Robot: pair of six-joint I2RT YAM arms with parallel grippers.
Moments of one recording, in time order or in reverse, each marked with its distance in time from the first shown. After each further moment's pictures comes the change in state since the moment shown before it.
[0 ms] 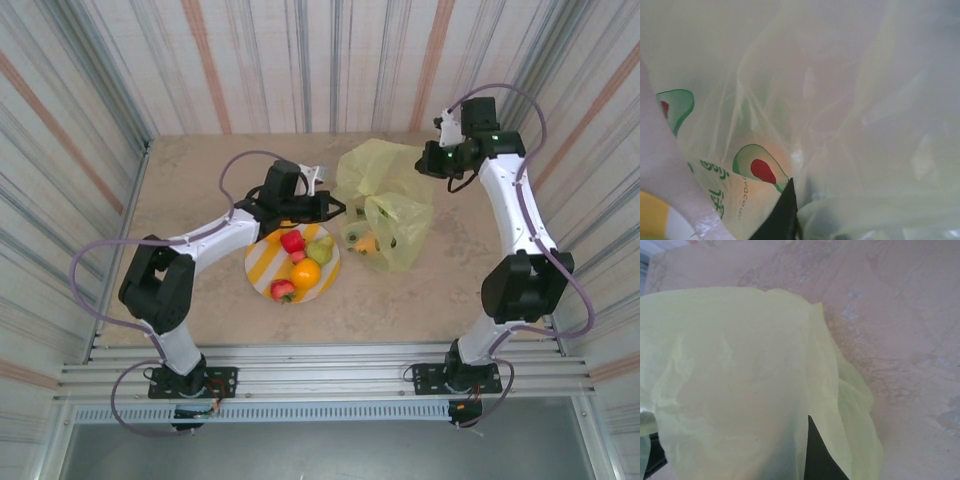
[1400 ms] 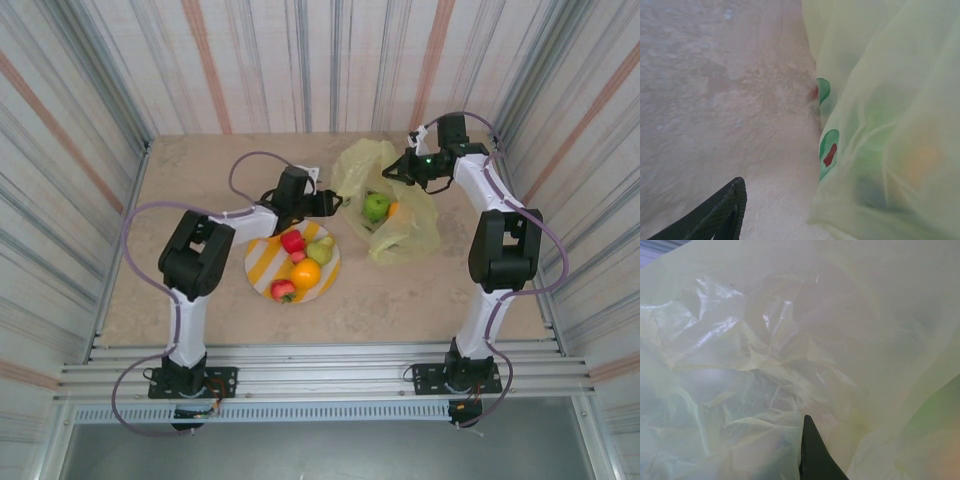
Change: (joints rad) left arm 0.037 0.338 0.119 0.194 -0.269 0.141; right arm 0.005 0.249 -0.079 0.299 -0.381 0.188
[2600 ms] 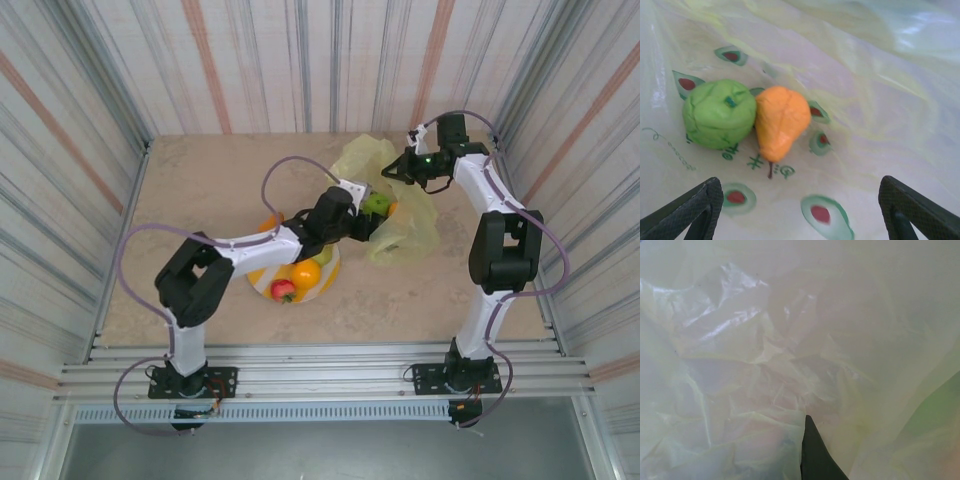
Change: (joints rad) left arm -0.300 -0.201 -0.075 -0.026 -0.201 0.065; right arm 0.008 -0.010 -0.001 0.001 0.003 0.000
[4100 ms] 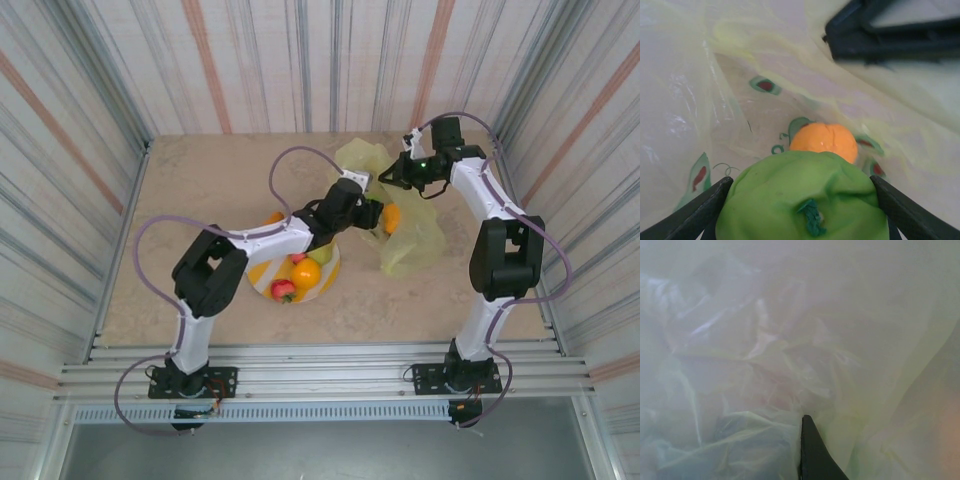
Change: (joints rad) left arm 0.009 0.163 0.214 -0.085 -0.195 0.025; right arm 0.039 -0.060 -0.051 -0.014 0.054 -0.021
